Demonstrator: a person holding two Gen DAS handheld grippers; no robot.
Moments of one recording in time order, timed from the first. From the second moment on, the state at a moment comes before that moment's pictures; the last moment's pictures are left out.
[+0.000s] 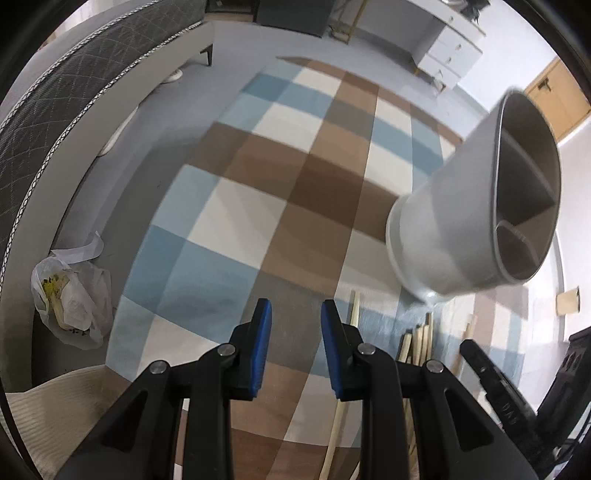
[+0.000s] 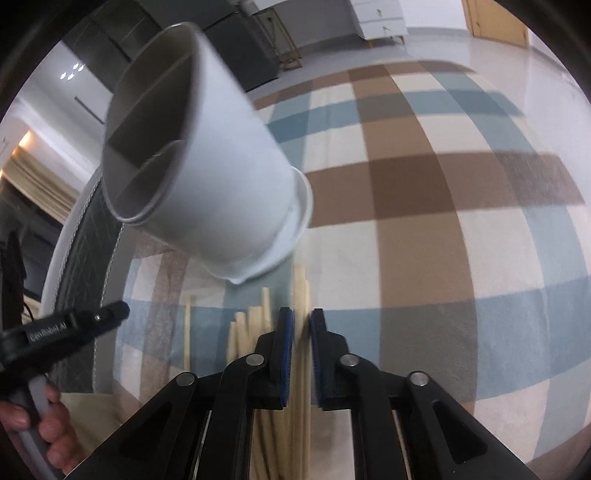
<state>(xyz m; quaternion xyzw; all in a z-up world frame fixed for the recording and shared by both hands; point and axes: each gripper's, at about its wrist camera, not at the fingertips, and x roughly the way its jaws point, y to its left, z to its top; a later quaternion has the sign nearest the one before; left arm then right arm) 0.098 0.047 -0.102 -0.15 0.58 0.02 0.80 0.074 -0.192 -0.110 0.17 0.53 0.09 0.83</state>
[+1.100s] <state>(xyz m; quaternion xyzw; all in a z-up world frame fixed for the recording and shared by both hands) 0.102 0.045 -0.116 -0.12 0.60 0.05 0.79 0.091 -0.138 -0.121 -0.11 0.54 0.01 0.83</state>
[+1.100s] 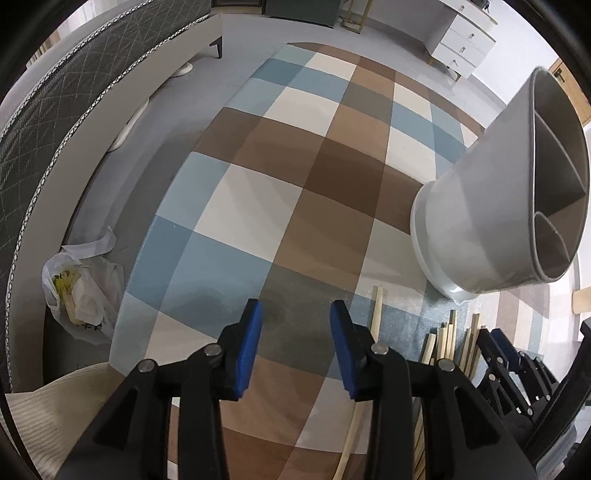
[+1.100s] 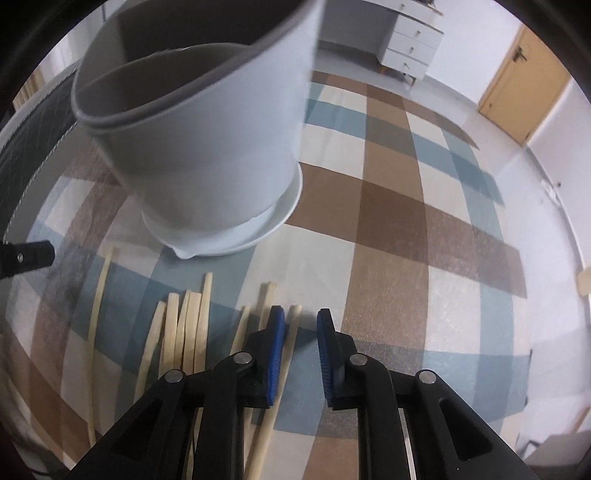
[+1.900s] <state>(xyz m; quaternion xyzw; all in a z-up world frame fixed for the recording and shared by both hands) 0.117 -0.024 -0.134 -0.02 0.61 -0.03 0.79 0.092 -0.228 -0.080 0.18 0.46 0.06 0.87</state>
